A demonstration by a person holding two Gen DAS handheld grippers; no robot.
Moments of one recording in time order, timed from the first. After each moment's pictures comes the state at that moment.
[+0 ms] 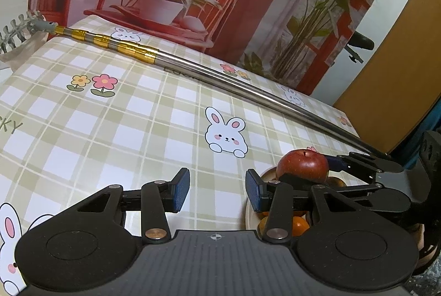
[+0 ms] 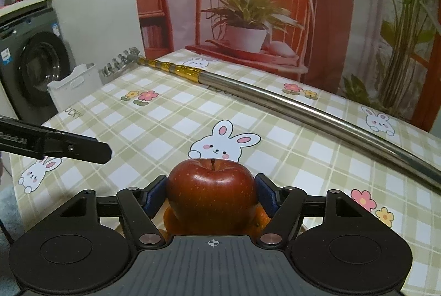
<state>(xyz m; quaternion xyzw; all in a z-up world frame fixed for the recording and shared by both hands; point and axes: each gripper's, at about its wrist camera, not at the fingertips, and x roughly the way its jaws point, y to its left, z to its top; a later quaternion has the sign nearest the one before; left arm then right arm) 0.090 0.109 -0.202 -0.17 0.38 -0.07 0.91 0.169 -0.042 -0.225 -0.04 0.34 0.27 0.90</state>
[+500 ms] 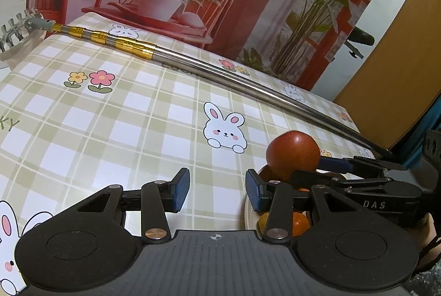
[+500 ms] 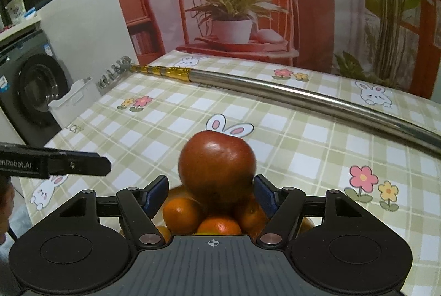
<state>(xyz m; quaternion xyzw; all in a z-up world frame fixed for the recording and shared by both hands) 0.093 0.108 -0.206 -0.17 0.38 -0.07 0.91 0.177 -0.064 -0.226 0.02 0.36 0.26 0.89</state>
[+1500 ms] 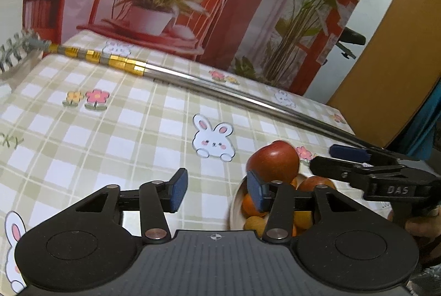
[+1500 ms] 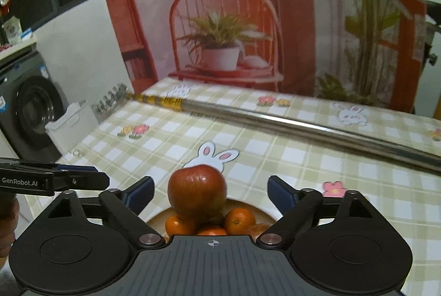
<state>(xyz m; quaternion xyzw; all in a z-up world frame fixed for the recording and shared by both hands) 0.084 0.096 -0.179 -0.14 0.36 -0.08 0.92 0.149 -0.094 -0.183 0.05 0.32 0.24 0.92</state>
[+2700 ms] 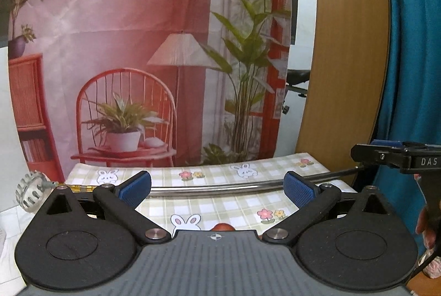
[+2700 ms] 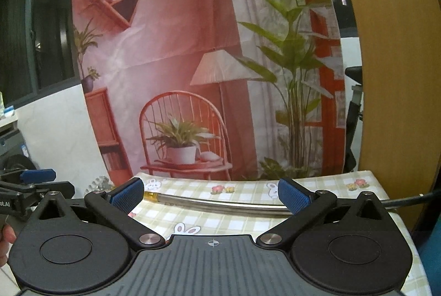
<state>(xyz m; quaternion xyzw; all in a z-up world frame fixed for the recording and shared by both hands) -0.001 0.015 -0.024 0.01 0.20 -0.10 0.98 0.025 -0.191 -0.049 0.10 0.16 0.14 0.97</state>
